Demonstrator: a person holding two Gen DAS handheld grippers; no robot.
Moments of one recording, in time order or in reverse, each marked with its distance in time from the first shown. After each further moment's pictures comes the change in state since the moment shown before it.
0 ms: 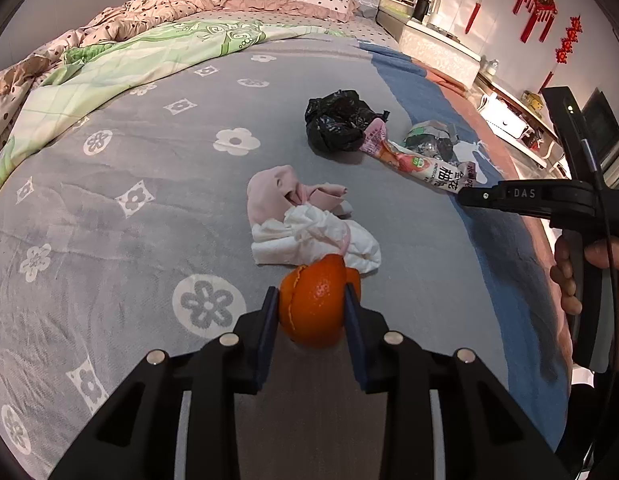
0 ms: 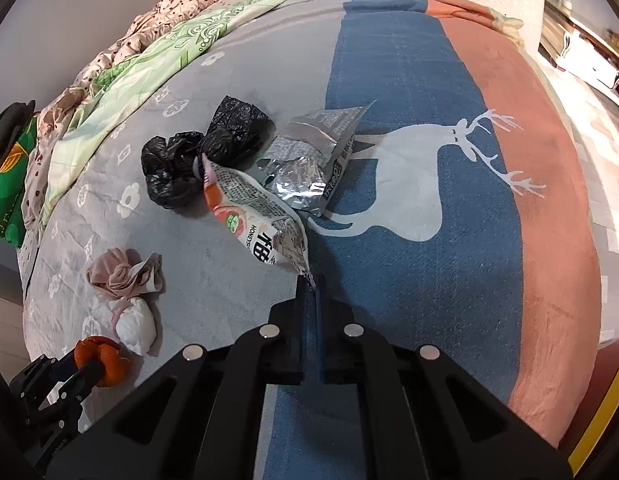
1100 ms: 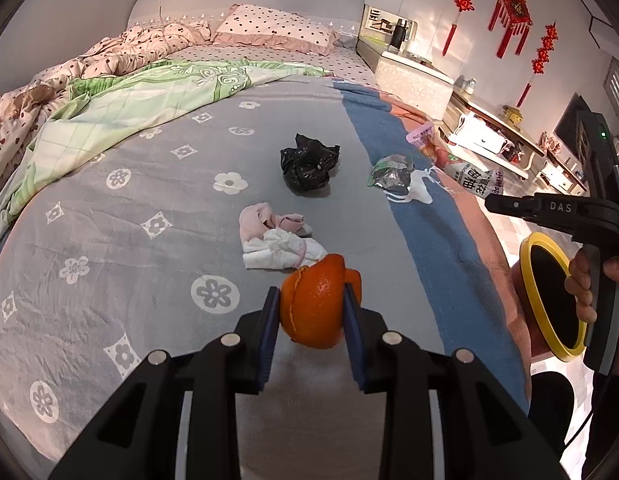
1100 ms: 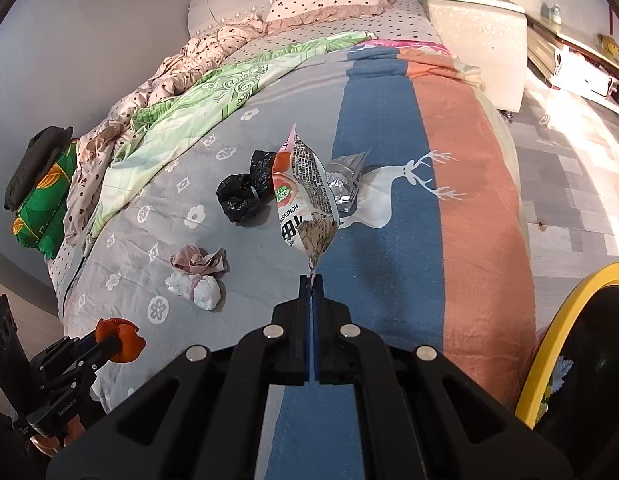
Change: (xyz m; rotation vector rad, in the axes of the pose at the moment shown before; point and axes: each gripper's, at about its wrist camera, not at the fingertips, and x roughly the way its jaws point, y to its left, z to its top) left arm -0.082 -0.018 -0.012 0.040 -0.111 -0.040; right arm -0.137 -0.015 -0.044 0.008 -0.167 0.076
